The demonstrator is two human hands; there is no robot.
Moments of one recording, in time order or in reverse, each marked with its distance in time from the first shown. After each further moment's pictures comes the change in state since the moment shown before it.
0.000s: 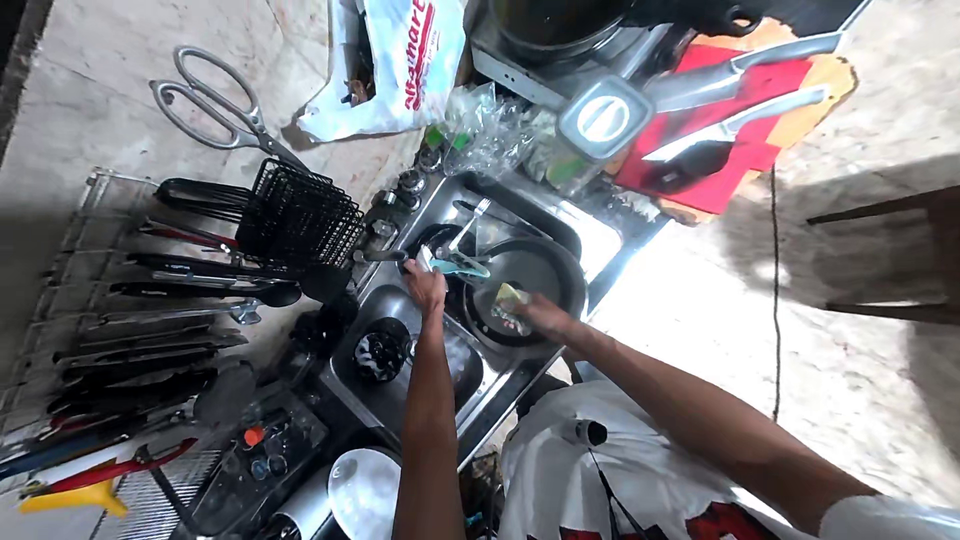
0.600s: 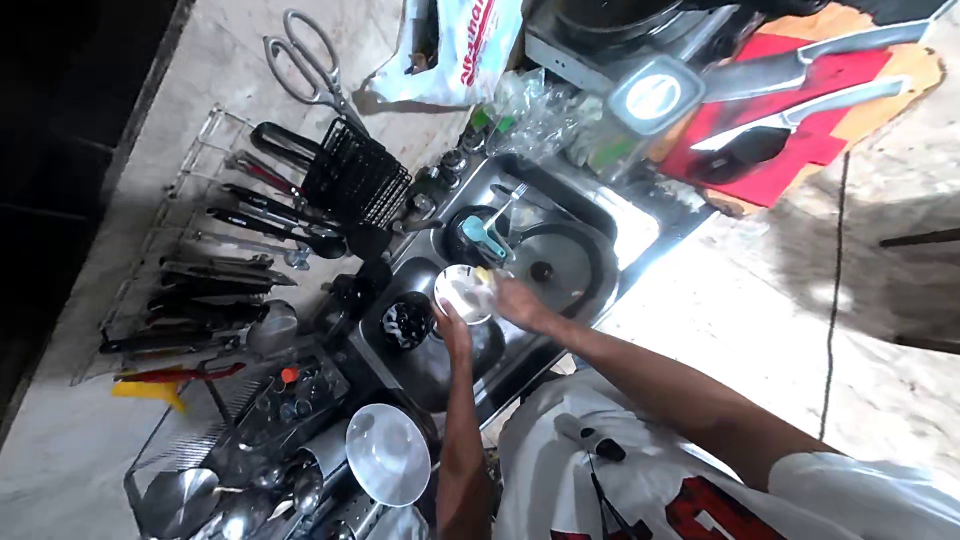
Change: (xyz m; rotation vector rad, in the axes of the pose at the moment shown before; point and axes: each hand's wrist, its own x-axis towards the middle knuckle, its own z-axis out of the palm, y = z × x) left_hand -0.145 -0.076 -0.071 -0.526 0.066 -0.045; right_hand 0.002 -0.005 0.111 -1.010 0.081 -0.306
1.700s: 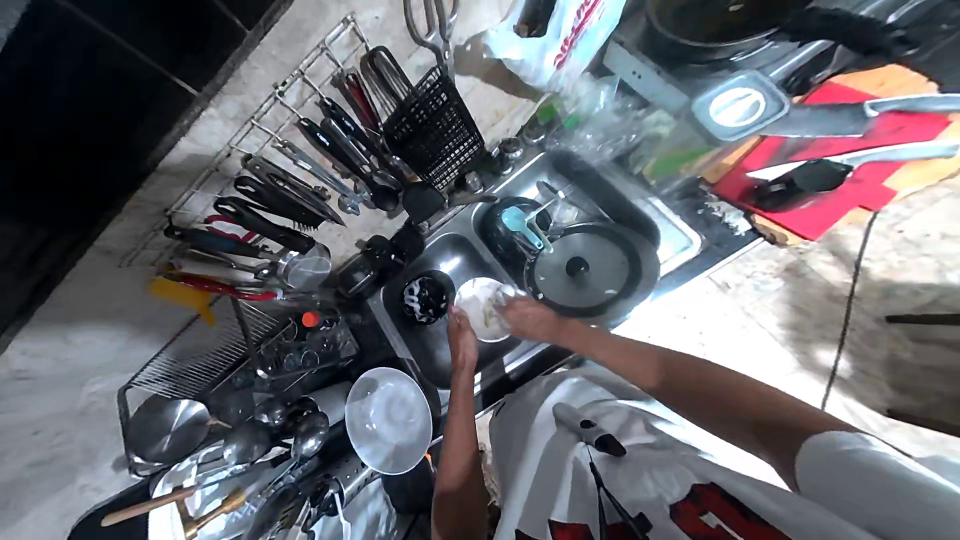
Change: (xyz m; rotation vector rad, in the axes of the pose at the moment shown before) left_hand -0.050 -0.032 -0.094 -0.174 -0.113 -0.074; right_hand -0.050 -0.043 0.053 -0.514 -0.360 -0.451
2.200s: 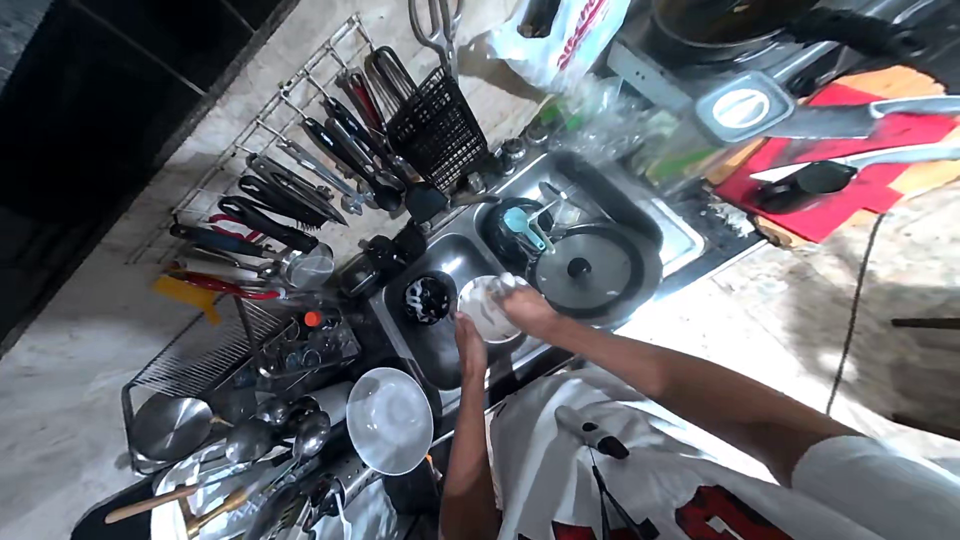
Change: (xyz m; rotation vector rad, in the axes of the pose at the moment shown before) left_hand -0.020 0.004 0.012 -0.142 0.057 0.030; right_hand 0.006 -0.019 -0.017 -0.128 0.218 0.067
